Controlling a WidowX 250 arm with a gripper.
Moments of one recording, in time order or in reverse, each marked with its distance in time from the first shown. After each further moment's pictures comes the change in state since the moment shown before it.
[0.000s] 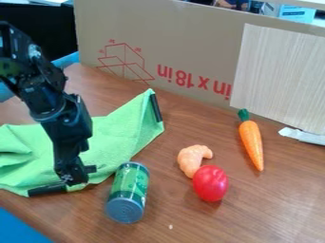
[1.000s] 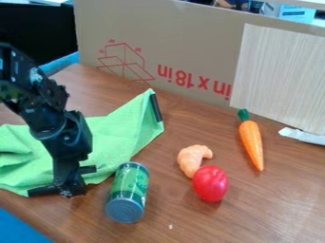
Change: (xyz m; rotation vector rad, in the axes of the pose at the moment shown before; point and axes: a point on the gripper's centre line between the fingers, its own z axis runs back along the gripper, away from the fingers) arm -0.004 -0.011 -0.010 0.063 0.017 -0.034
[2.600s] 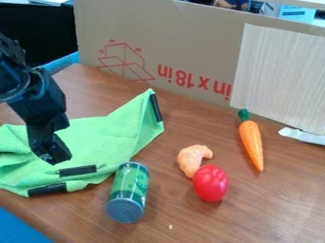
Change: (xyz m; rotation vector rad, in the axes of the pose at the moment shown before) arm -0.012 0.026 0.045 0.032 -0.107 0.102
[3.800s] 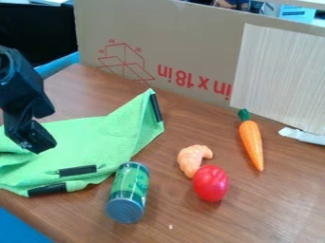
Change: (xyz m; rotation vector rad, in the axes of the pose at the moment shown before) arm -0.006 0.003 0.030 0.028 -0.063 0.006
